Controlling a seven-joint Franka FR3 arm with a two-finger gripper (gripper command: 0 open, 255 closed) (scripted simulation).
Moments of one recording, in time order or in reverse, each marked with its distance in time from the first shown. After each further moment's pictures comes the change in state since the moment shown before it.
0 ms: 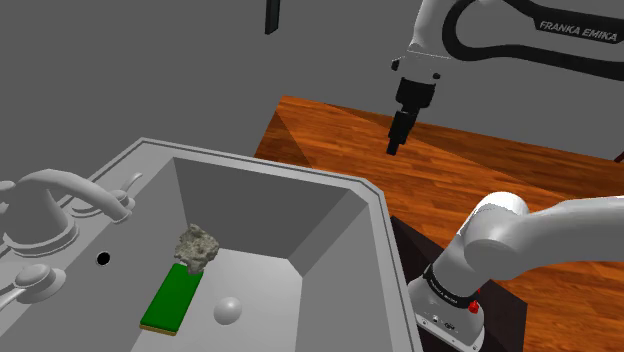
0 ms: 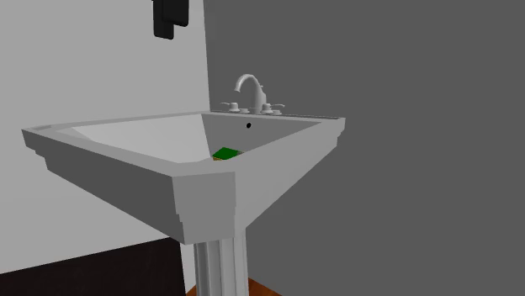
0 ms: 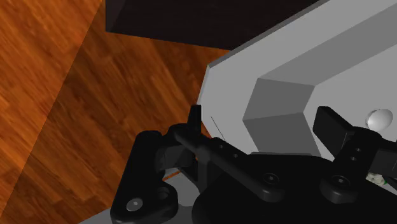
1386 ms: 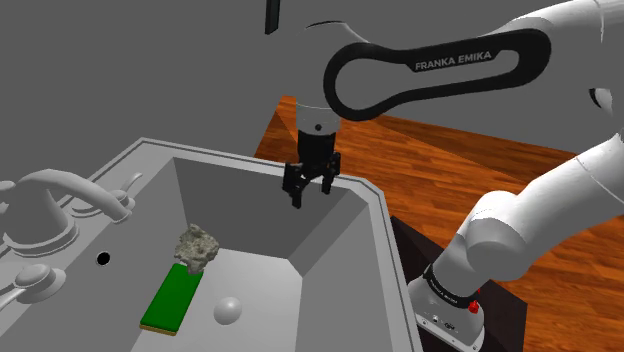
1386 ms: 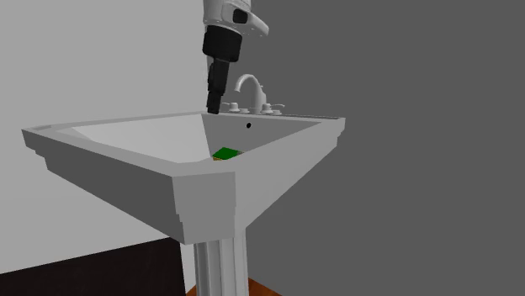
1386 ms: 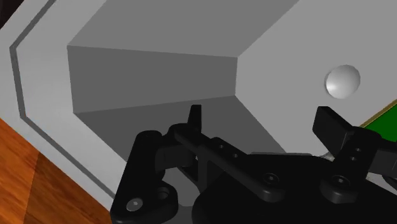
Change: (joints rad) arm 0.061 0.479 0.395 0.133 0.219 0.298 0.575
